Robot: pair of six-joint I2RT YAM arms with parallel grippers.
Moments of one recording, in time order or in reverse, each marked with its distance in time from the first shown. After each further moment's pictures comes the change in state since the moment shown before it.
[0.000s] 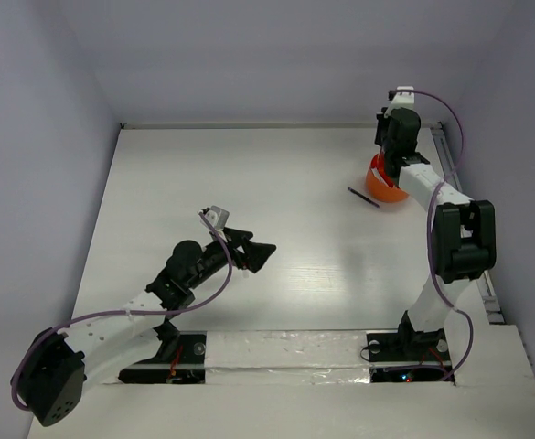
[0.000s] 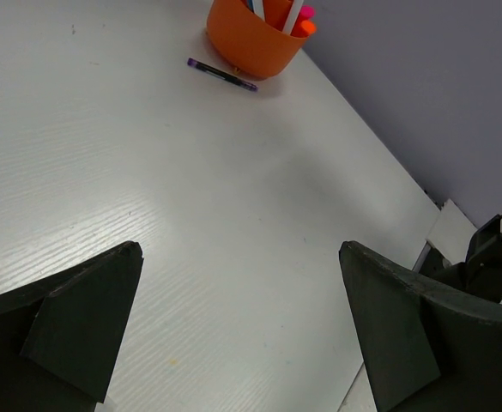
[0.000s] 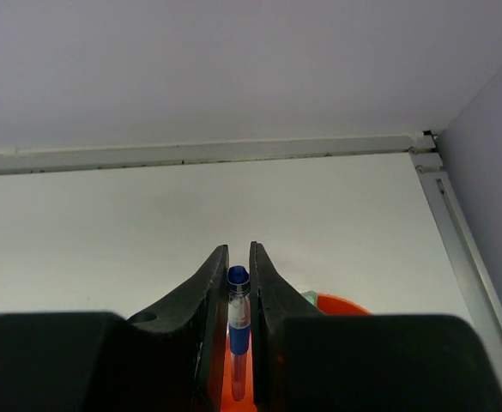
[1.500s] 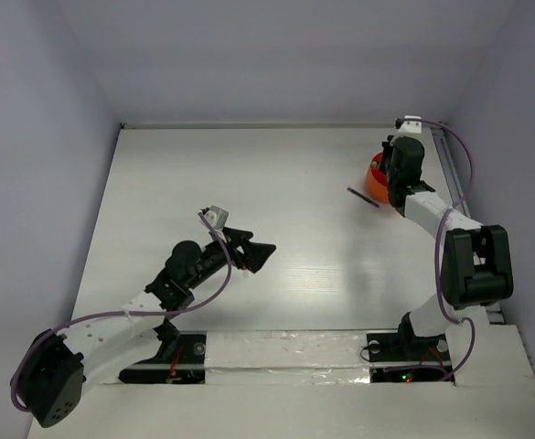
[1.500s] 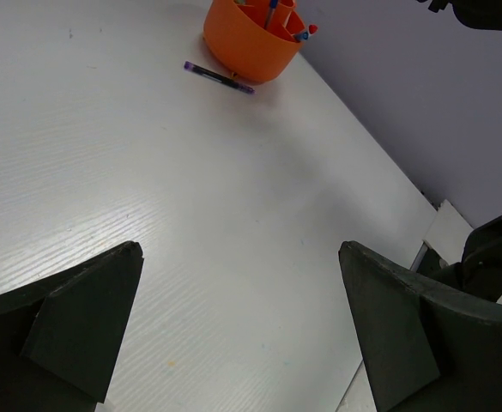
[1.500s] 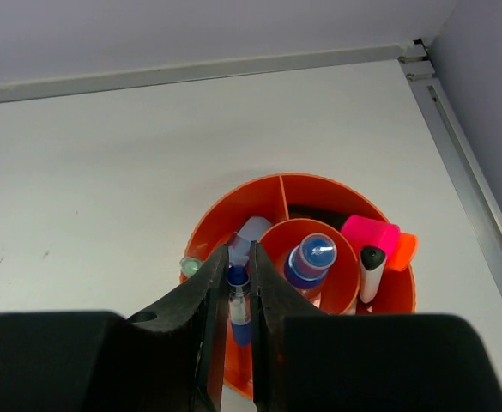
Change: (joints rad) left arm 0.000 -0.011 -0.001 0.000 0.004 0.000; right arm 0.007 -0.218 -0.343 0.051 0.037 0.089
